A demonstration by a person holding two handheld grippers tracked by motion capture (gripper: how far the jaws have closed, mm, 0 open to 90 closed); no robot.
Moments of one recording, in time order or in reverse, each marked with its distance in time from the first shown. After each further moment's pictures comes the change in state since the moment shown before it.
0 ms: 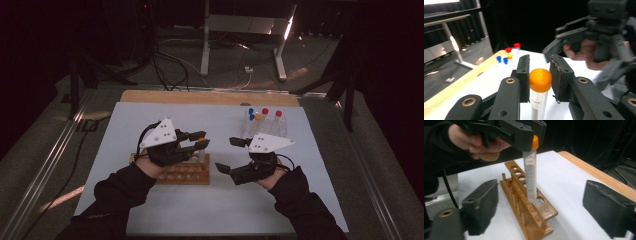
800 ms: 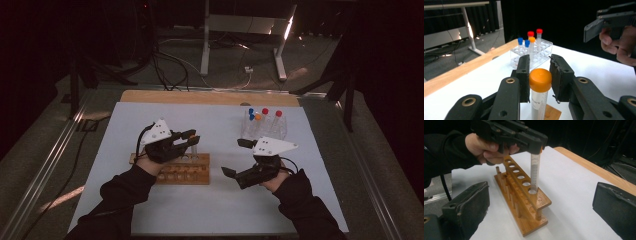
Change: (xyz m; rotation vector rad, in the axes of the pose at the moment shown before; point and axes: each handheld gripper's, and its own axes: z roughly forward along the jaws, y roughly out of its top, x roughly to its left) left arm 0.026 -0.052 0.013 0.019 0.089 -0.120; right arm -0.008 -0.021 -0.003 0.008 -0.031 0.007
